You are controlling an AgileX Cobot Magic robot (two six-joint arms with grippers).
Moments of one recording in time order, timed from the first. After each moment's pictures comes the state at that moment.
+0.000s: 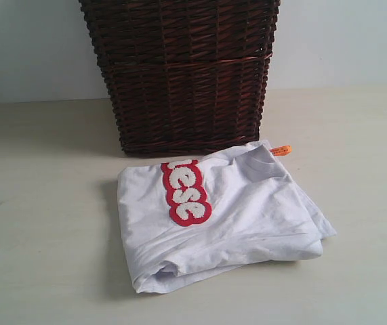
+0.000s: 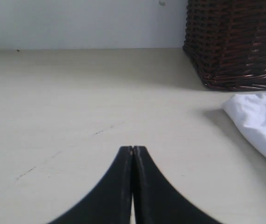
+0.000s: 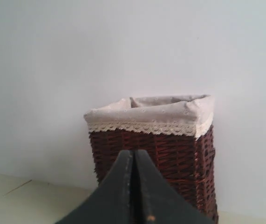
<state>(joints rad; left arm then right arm) -0.05 0.00 0.00 -0.02 0.36 0.00 0.51 0.19 -0.44 0.08 0.14 0.06</state>
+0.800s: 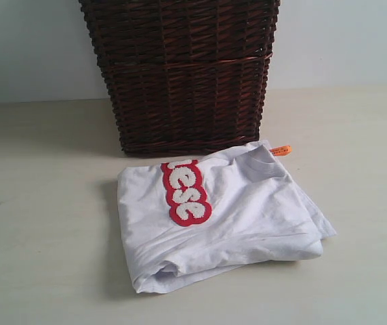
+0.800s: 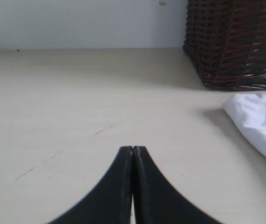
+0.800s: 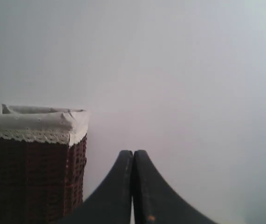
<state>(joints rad) -0.05 0.00 0.00 -0.02 0.36 0.00 0.06 0.00 -0.42 0.03 0.24 -0.06</state>
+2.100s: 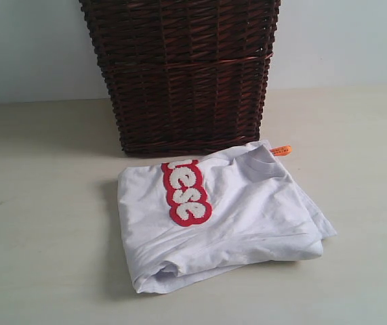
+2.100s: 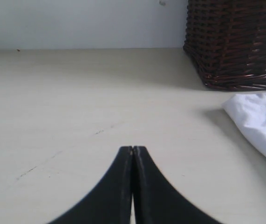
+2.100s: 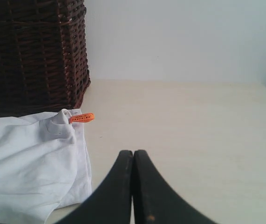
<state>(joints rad) -0.05 0.00 0.00 -0.02 0.36 0.00 0.06 0.00 0.00 0.00 0.27 -0.03</state>
